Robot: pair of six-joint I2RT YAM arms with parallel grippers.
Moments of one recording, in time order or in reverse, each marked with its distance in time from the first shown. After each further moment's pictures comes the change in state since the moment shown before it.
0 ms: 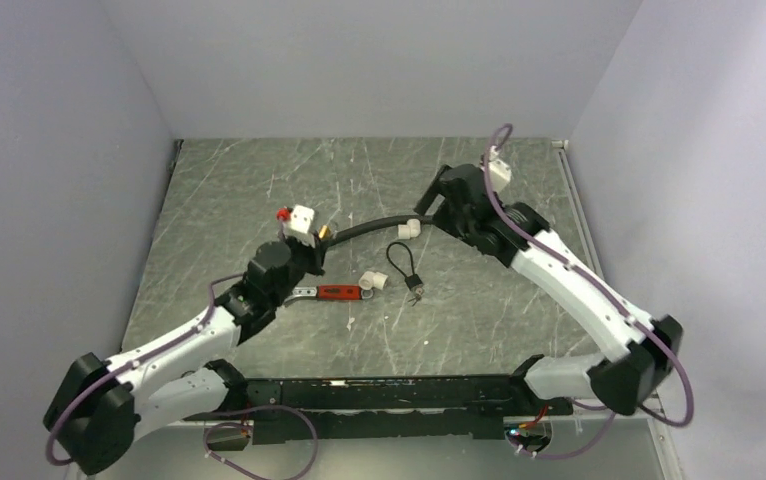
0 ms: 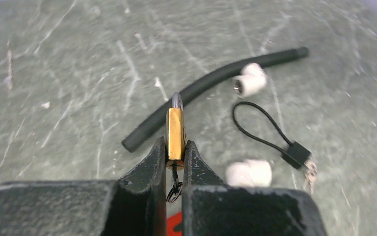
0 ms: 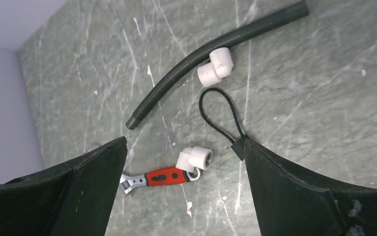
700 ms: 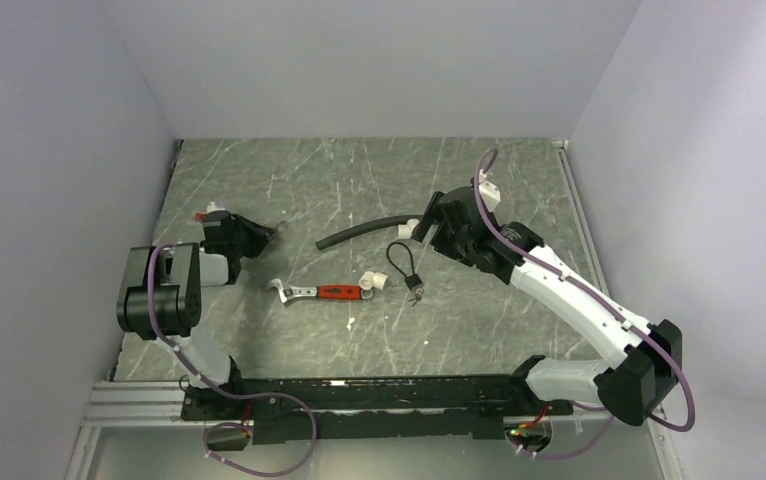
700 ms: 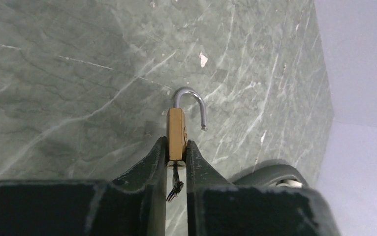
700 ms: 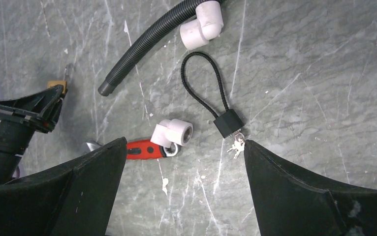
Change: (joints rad) left arm 0.808 0.731 0.109 0.239 0.486 -0.755; right arm -0.009 -0.097 -0.220 0.087 -0.102 -0.047
